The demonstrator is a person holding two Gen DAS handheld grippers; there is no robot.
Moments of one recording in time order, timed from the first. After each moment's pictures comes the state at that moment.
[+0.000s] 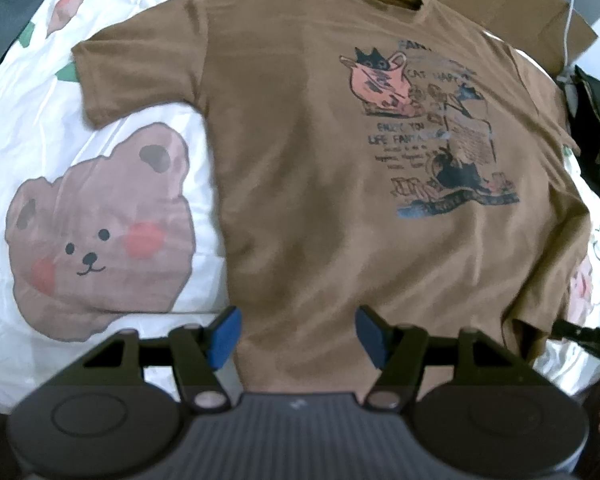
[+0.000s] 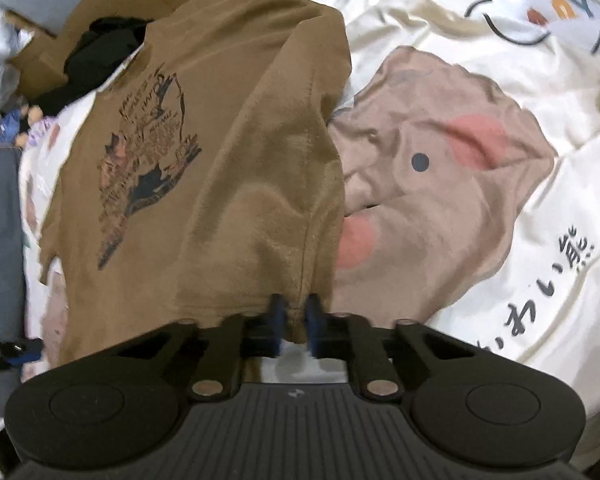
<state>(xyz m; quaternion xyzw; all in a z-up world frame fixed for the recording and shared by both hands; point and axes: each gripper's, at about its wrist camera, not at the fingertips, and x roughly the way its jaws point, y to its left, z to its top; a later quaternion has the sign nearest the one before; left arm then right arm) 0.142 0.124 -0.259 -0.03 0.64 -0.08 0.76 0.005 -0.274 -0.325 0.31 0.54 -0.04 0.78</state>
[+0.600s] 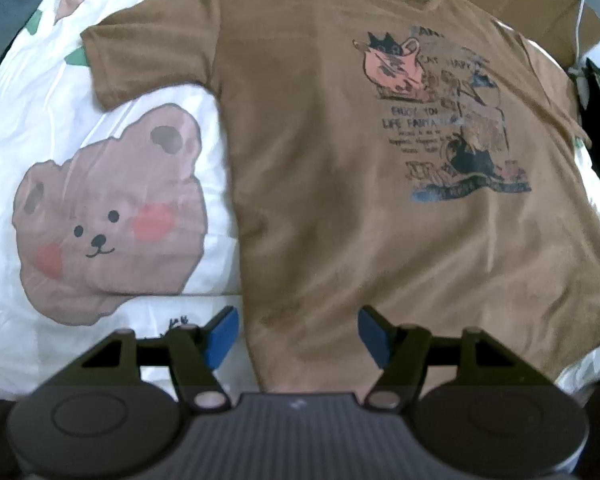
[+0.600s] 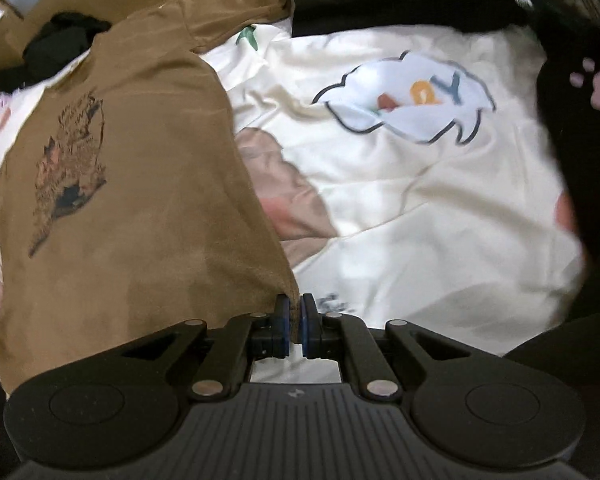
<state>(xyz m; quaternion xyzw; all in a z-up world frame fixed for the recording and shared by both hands) 0.137 0.127 -0.264 -0.03 0.66 -0.07 0.75 -0.020 -0.379 -0.263 0.17 0.59 -0.09 0.78</state>
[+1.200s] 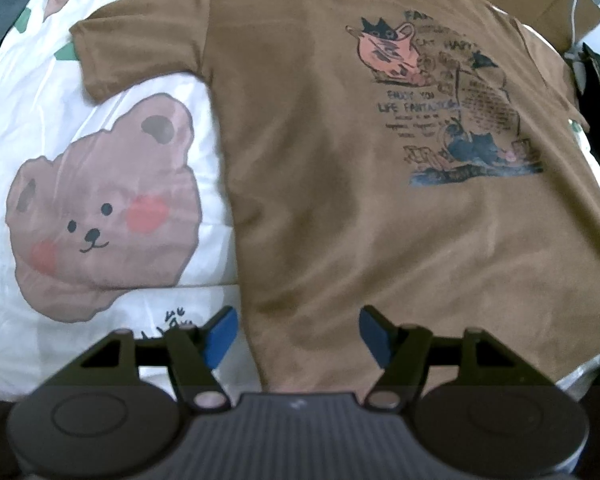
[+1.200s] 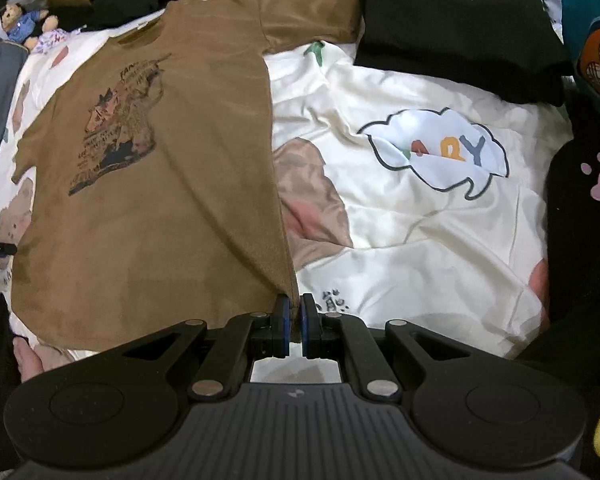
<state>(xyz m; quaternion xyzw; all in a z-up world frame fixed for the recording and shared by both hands) 0.137 0.128 -0.268 -0.02 0.67 -0.08 0.74 -0.024 -0.368 -0.217 0.10 0.62 -0.02 0.78</state>
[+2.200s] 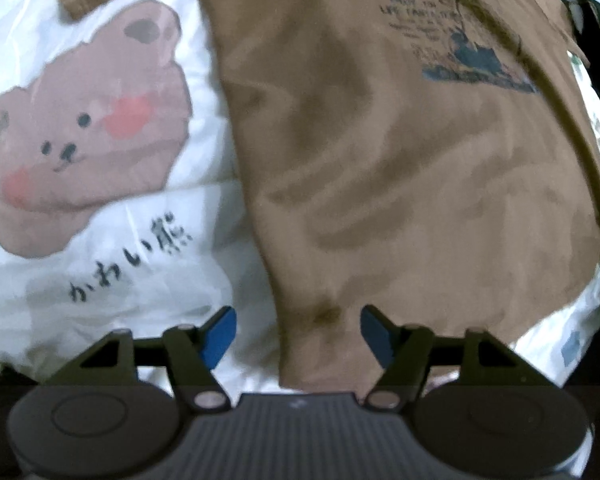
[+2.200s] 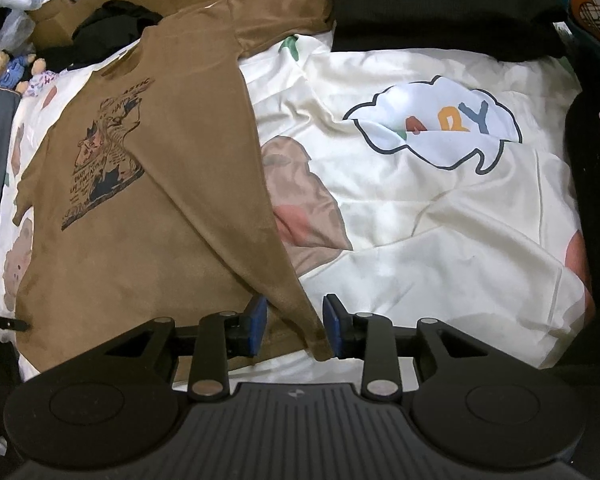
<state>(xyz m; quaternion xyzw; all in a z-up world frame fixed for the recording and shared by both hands) 0.097 0.143 -0.308 0.00 0.73 -0.11 0.68 -0.025 -0.385 -0.255 0.17 0.58 -0.02 0.80</state>
